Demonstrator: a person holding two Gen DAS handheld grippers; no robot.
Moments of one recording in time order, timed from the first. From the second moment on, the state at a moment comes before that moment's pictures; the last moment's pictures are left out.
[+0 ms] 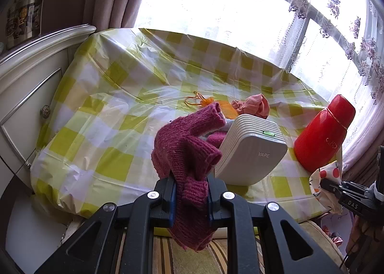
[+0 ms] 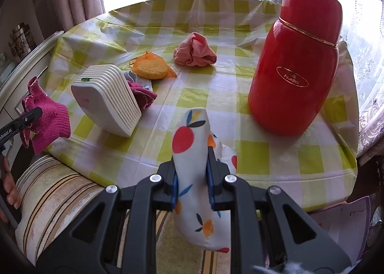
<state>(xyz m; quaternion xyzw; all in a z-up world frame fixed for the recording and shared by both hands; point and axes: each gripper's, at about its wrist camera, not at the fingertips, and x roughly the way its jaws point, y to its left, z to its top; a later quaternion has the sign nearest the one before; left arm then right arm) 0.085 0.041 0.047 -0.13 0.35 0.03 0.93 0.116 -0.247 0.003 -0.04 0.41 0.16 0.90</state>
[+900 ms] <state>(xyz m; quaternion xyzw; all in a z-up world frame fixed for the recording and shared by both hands) 0.056 -0.113 0.081 -0.07 0.34 -0.15 0.93 0.051 -0.355 0.022 -0.01 0.39 0.06 0.92</state>
